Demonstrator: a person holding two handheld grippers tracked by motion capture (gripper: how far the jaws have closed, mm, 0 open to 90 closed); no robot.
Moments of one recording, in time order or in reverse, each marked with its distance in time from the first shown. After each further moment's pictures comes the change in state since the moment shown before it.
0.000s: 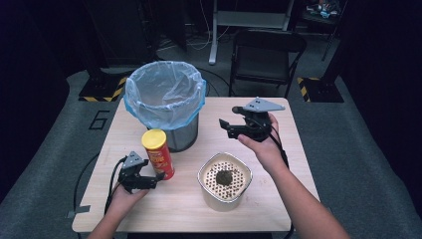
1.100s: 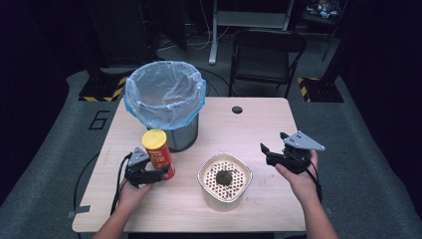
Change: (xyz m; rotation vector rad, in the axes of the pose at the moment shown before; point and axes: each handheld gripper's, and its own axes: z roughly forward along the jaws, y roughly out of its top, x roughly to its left) left arm -0.004 0.006 0.013 -0.057 0.028 -0.004; right arm -0.038 -0.097 -0.076 0.028 -0.252 0.007
